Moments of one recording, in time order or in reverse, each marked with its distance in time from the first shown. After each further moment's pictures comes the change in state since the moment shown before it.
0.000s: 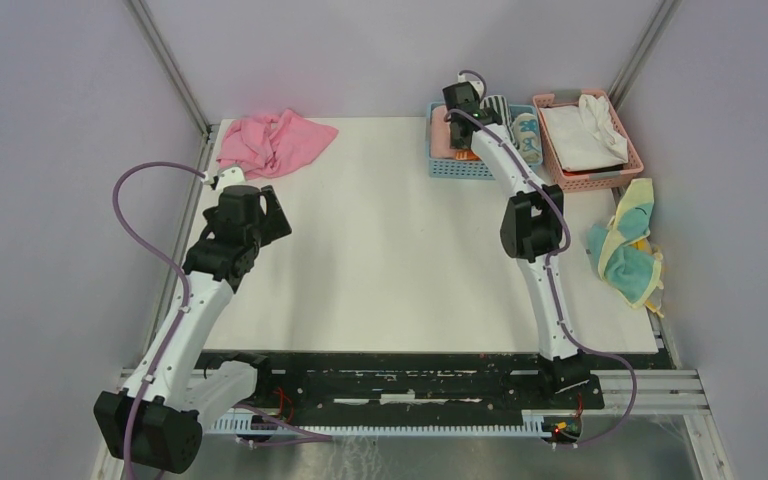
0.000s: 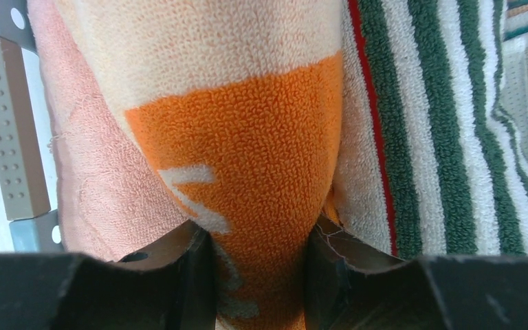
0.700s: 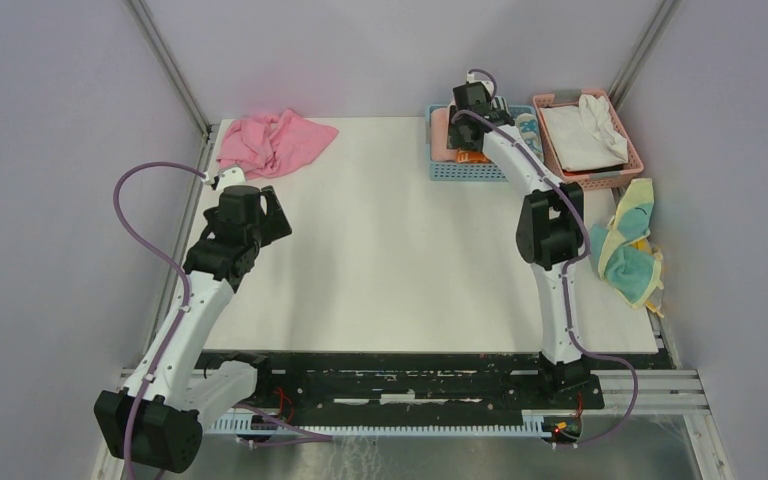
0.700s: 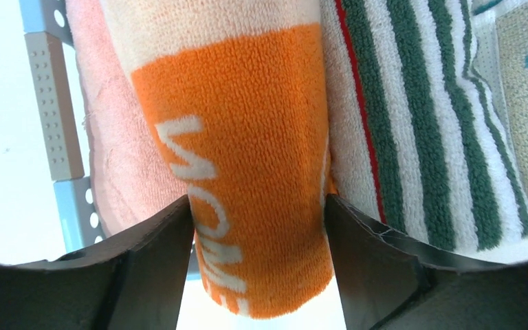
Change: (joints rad) left arm 0.001 0.003 -0.004 0.000 0.003 0.000; right arm -0.010 -0.214 -0.313 0.148 -0.071 0.025
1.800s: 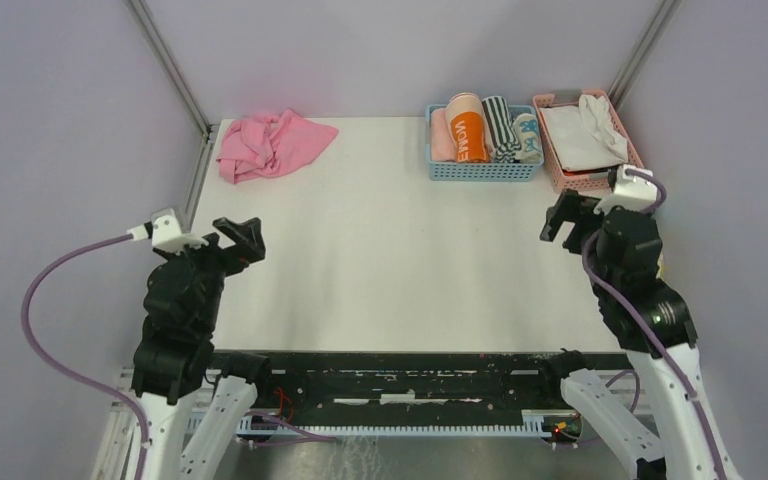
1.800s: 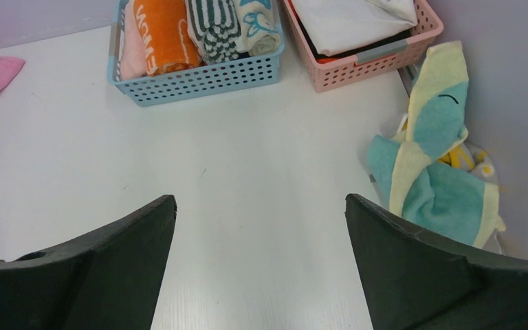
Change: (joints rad) left arm -0.001 -0.524 -0.024 0.026 0.124 0.020; right arm -0.035 -1.610 -1.091 -0.052 0.002 -0.049
